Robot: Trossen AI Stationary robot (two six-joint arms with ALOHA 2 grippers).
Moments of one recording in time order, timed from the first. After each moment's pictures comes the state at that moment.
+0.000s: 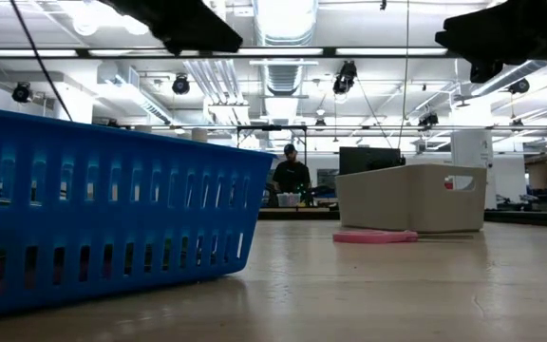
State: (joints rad) left arm -0.22 1.26 0.80 0.06 -0.48 0.05; right arm 0.32 0.37 0.11 0.43 0.46 -0.08
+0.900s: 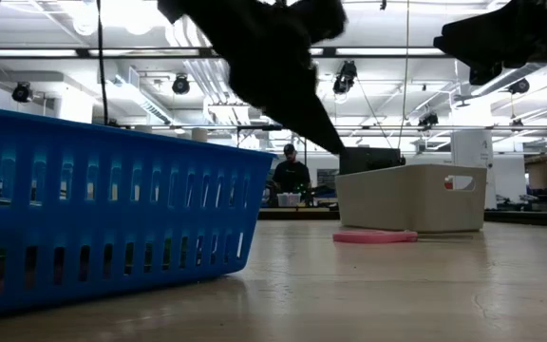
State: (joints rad) left arm -0.21 1.97 1.37 -0.28 -0.22 0.08; right arm 0.32 0.39 0.11 0.42 0.47 -0.08
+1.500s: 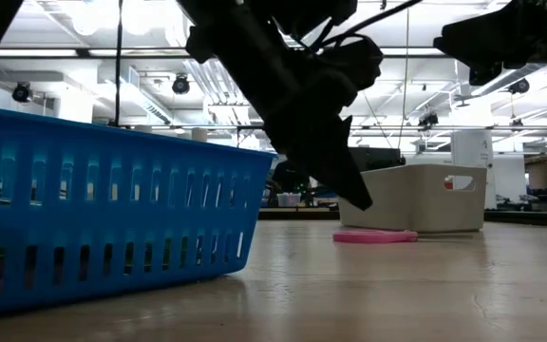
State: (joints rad) left arm -0.19 2.13 1.45 -0.26 -0.13 -0.02; right arm 0.32 0.40 0.11 0.41 0.46 -0.08
